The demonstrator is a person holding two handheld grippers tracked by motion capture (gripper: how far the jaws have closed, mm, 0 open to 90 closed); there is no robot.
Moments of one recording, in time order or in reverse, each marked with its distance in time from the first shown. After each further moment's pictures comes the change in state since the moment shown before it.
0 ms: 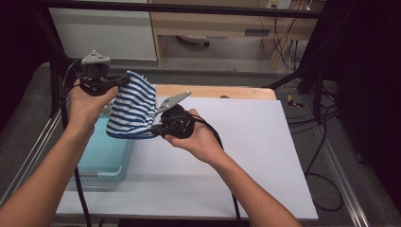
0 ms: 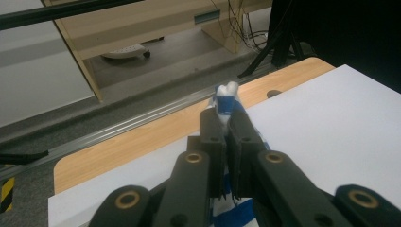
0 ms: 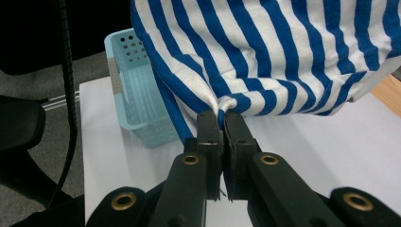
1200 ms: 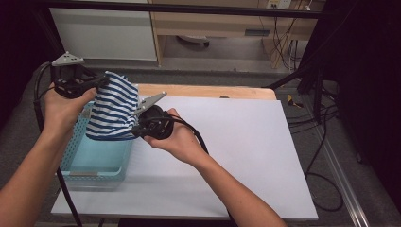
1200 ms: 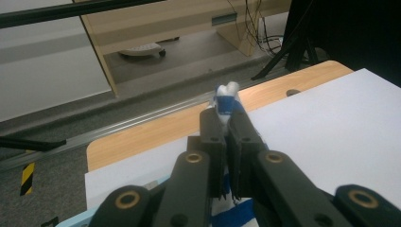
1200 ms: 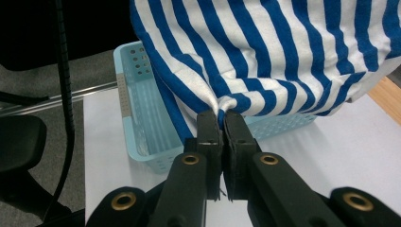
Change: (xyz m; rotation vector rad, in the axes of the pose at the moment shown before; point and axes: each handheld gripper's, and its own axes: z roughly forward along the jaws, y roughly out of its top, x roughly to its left) left arm 0.035 -0.017 -0.033 -0.009 0.049 -0.038; right arm 0.021 0.027 0.035 0.003 0.014 -0.043
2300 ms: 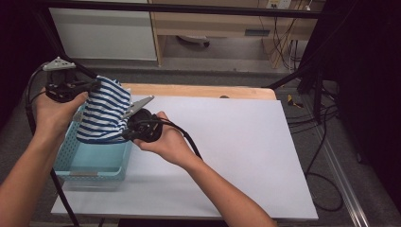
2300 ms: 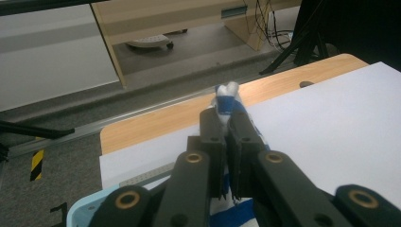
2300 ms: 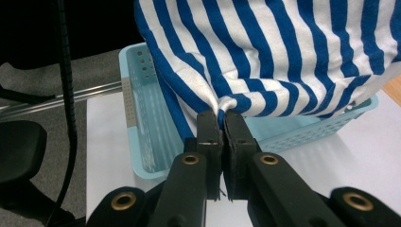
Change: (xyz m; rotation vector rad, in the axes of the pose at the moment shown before) left arm 0.020 -0.017 -0.005 0.021 0.025 -0.021; right arm 0.008 0.005 0.030 0.003 0.029 -0.009
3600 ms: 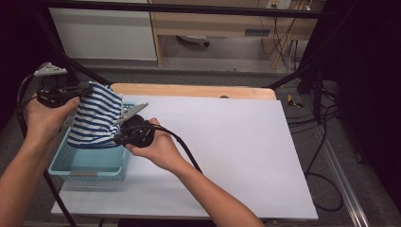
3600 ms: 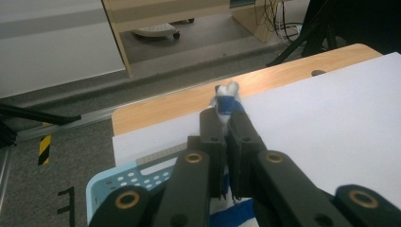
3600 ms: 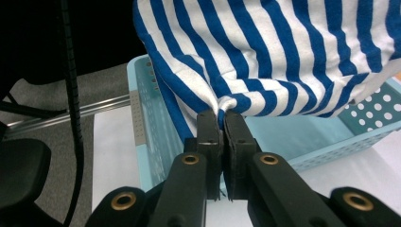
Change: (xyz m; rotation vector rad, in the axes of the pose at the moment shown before) left arm 0.019 -0.019 -0.007 0.033 0.018 -0.021; right arm 0.008 -0.006 0.029 -0.053 0.036 0.034
